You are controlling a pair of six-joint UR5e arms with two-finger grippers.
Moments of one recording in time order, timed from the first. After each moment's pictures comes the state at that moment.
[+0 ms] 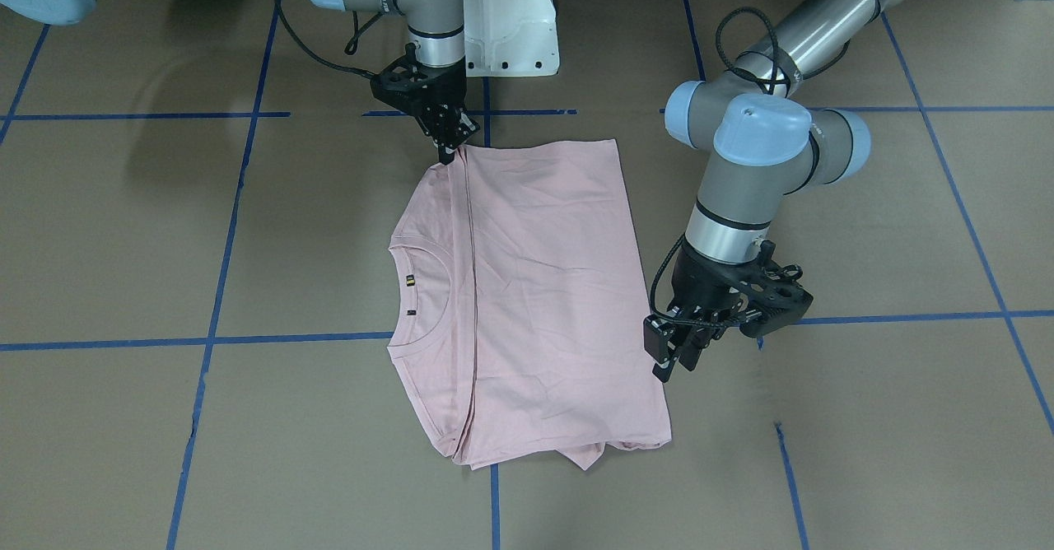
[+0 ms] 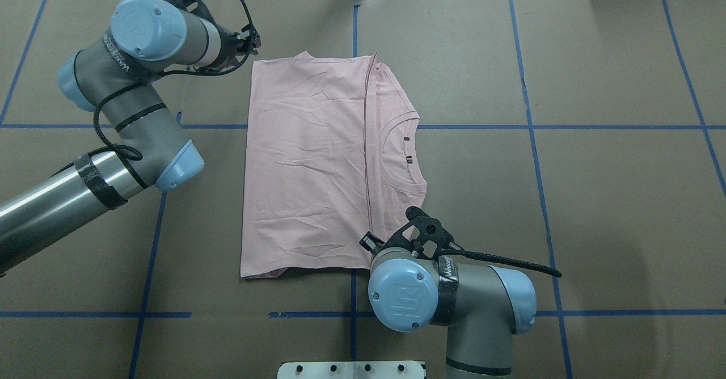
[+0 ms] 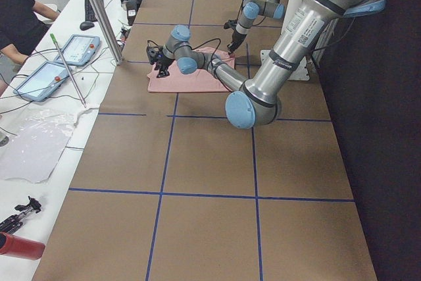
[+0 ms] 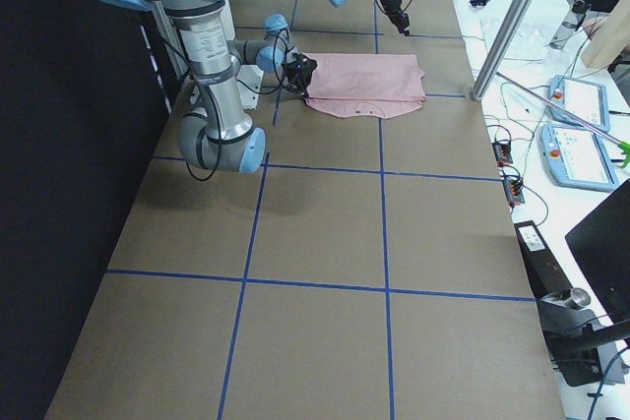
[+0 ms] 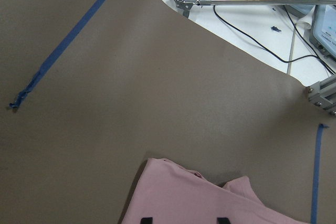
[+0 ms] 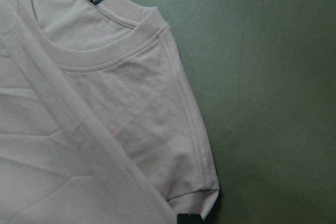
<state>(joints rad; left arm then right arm) -0.81 -2.21 -1.41 -2.13 -1.70 -1.55 0.18 -1.02 1.81 -1.59 1.38 2.16</state>
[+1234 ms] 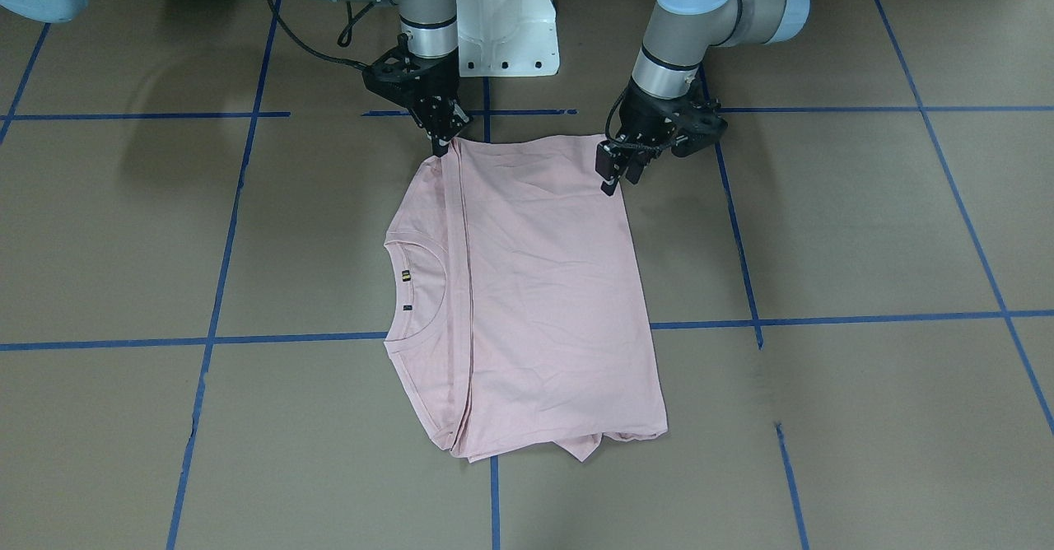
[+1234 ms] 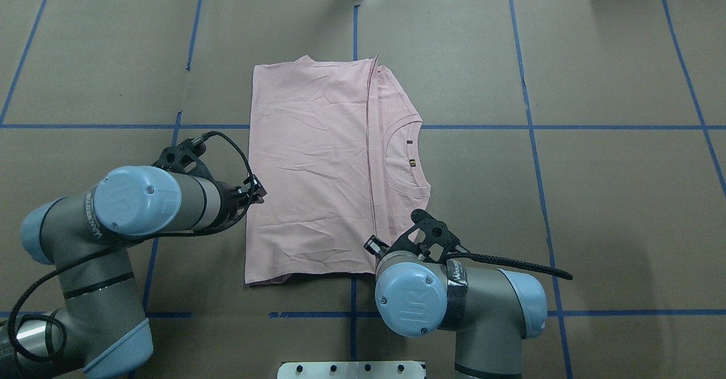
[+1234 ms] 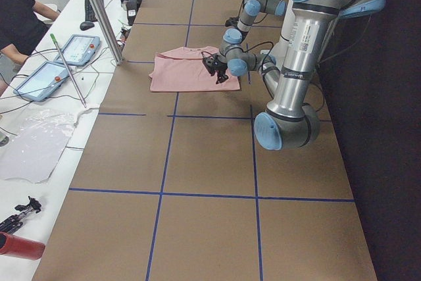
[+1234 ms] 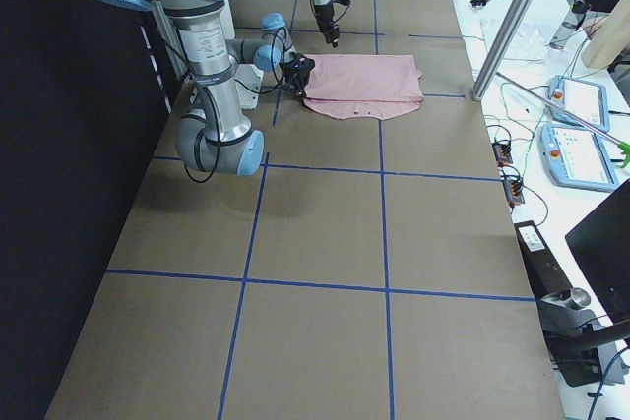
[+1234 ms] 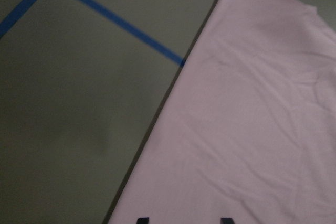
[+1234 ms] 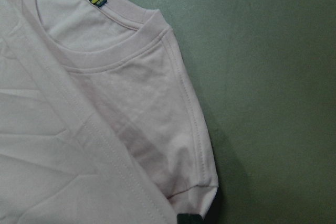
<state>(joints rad) -0.42 -1.87 -1.92 -1.88 -1.67 -1.92 0.18 -1.03 1.85 -1.60 1.38 2.15</state>
